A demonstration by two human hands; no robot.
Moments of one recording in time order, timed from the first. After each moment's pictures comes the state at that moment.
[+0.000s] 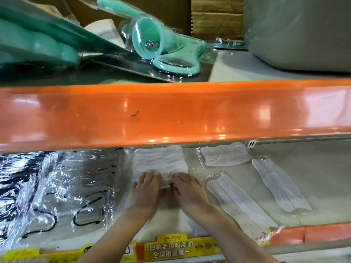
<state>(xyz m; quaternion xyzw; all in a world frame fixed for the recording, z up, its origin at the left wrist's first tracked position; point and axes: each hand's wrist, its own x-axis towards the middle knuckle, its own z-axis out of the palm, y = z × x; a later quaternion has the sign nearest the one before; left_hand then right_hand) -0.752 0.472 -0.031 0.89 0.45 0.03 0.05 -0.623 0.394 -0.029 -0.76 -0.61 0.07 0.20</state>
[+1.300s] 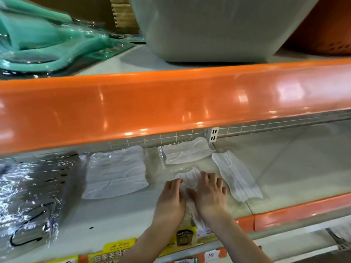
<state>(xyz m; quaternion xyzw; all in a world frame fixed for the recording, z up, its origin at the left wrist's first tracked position) -0.621 0.348 -0.029 0.84 0.37 0.23 0.32 -0.513 0.293 -0.024 -0.92 -0.36 0.07 0.13</state>
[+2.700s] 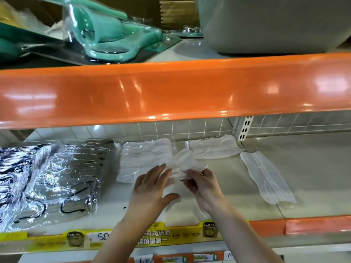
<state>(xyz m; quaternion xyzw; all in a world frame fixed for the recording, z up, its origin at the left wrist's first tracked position) -0.729 0.403 -0.012 0.92 0.31 0.25 -0.03 -0.576 0.335 0.010 -0.50 -0.14 0.50 0.70</state>
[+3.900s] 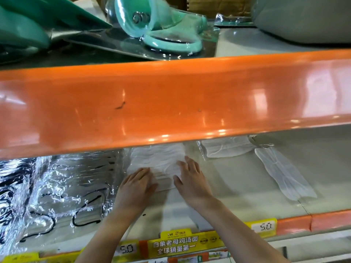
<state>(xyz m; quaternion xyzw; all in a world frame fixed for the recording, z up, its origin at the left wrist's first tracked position) -0.792 0.496 -0.048 0.92 0.37 0.14 0.00 -0.620 0.399 -0.029 -0.80 -0.56 0.09 0.21</state>
